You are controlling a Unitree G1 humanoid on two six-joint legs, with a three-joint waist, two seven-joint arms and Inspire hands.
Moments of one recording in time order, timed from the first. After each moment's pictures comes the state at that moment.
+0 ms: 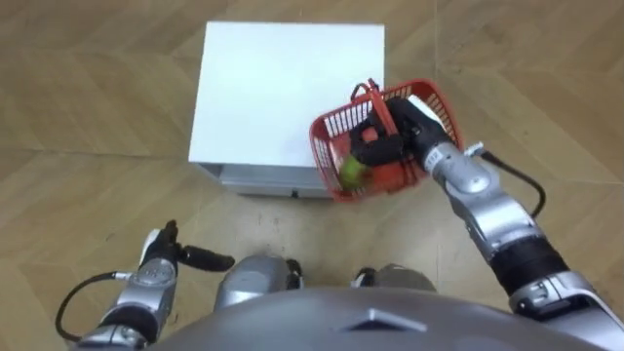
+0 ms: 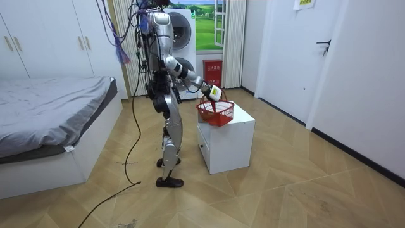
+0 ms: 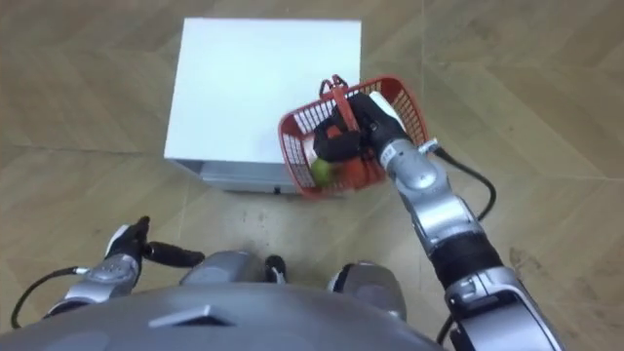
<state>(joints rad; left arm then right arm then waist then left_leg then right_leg) 0.11 0.23 -0.07 1.03 0.04 0.08 0.12 -0.07 -0.28 0.33 0.37 0.00 0.10 0.11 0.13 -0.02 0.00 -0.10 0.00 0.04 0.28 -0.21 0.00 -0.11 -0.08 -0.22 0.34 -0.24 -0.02</state>
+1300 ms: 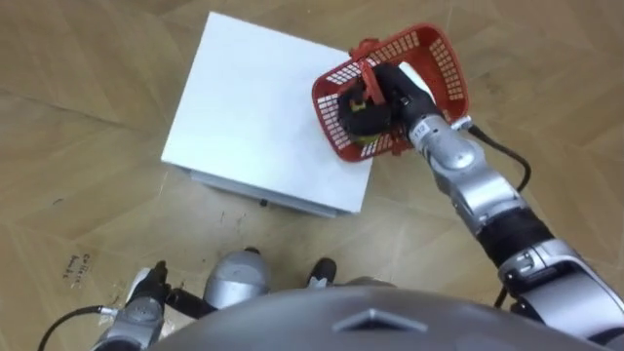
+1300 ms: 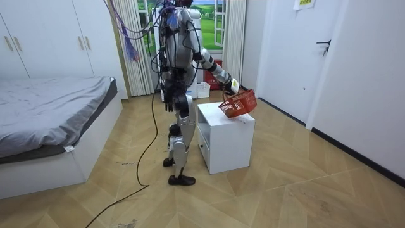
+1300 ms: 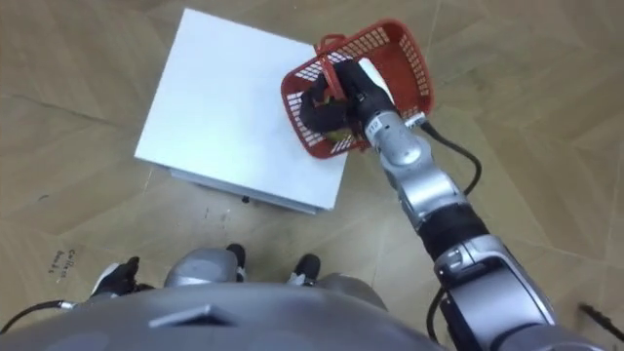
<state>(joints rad) 0.18 0.26 -0.05 1.08 0.21 0.09 0.07 -0.20 -0.26 0.40 0.53 0.11 0.02 0.02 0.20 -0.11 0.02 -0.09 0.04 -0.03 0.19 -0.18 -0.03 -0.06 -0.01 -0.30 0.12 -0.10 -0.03</state>
